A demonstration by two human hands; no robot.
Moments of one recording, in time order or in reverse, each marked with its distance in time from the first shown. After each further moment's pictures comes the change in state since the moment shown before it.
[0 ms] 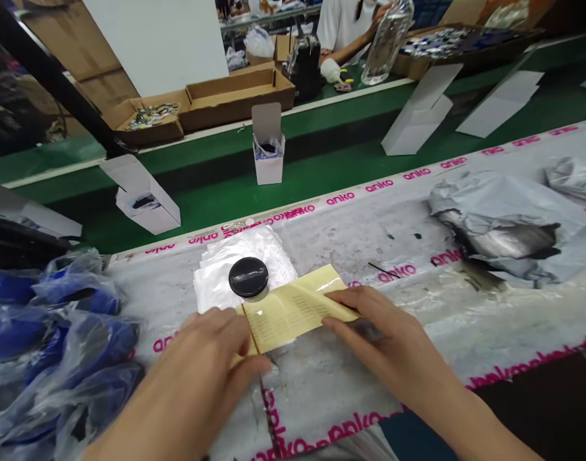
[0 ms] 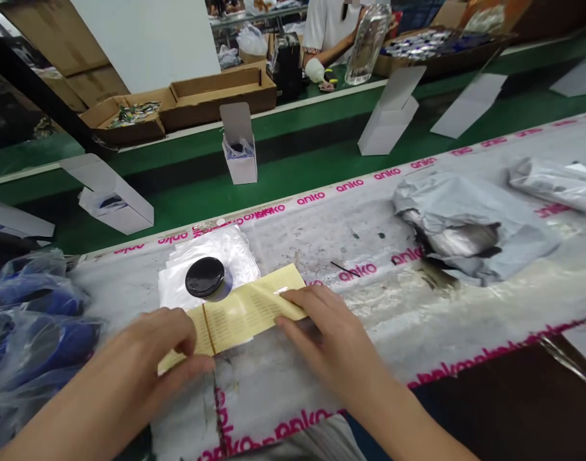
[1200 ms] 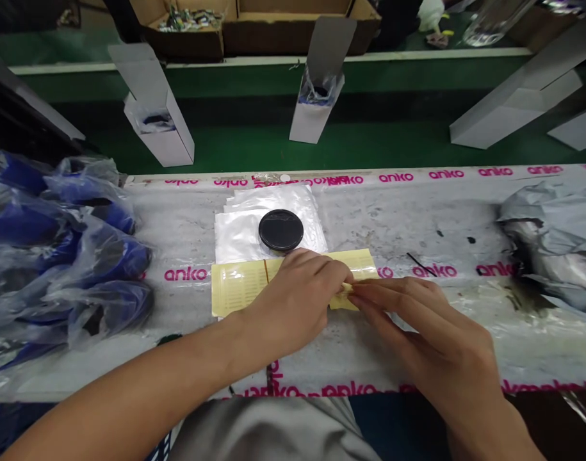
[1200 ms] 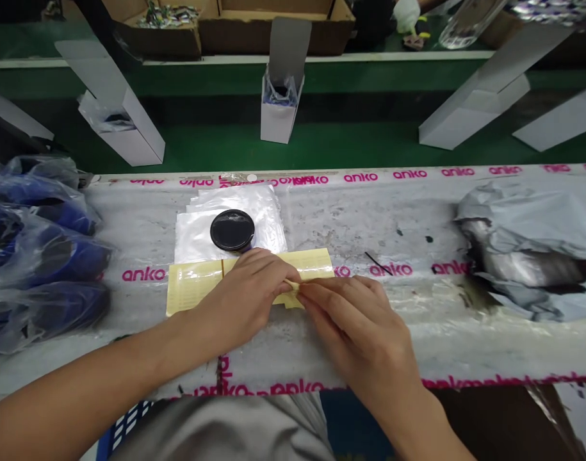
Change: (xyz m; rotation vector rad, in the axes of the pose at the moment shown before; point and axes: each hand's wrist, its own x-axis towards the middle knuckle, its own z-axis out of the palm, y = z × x) left_hand 0.056 0.016 0.076 -0.315 0.312 0.339; right_hand -0.002 -0.002 -0.013 -0.121 -0.083 -0.256
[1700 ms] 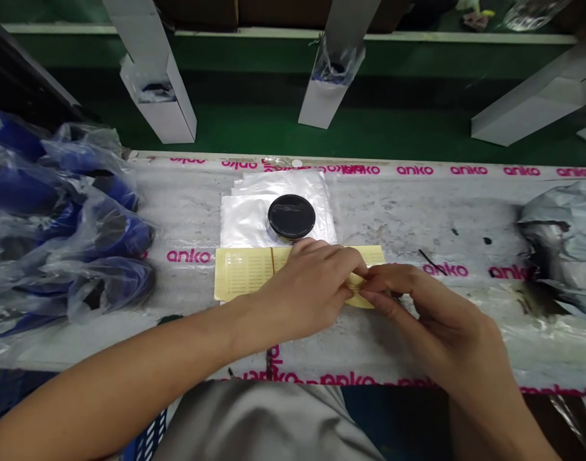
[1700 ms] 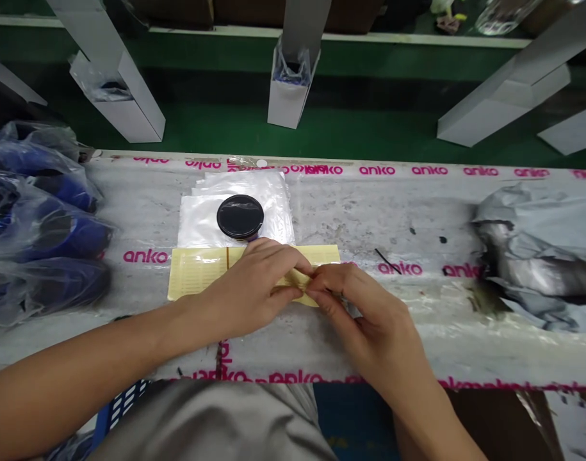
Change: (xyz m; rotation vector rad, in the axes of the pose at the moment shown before) left_hand 0.005 0.007 -0.002 -0.155 -0.083 -0.156; right_hand 0.008 0.002 -0.006 0.234 -0.116 0.207
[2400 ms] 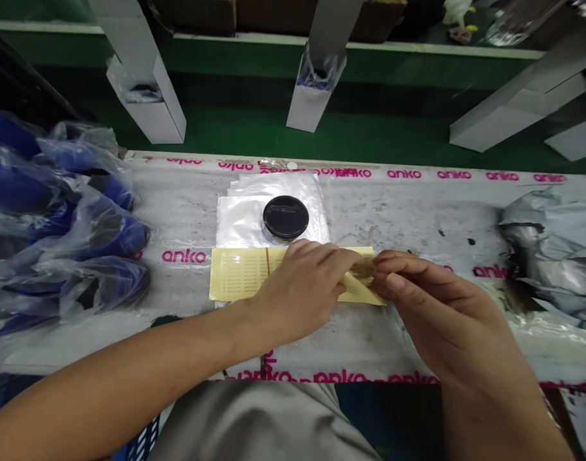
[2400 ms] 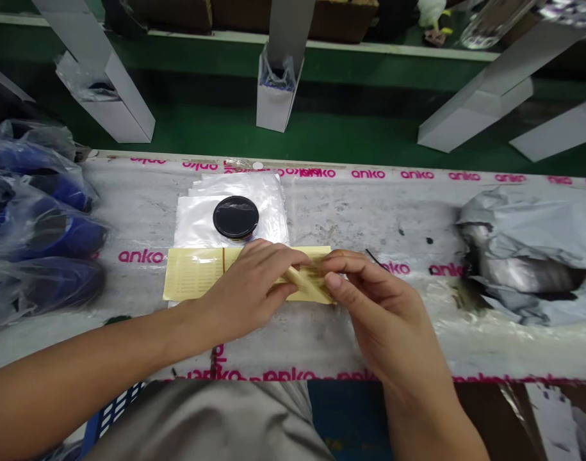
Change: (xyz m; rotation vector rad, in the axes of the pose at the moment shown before) left_hand -0.004 -0.004 0.012 0.127 0.110 0.076; right_hand 0.005 0.005 -0.003 0.587 0.133 0.383
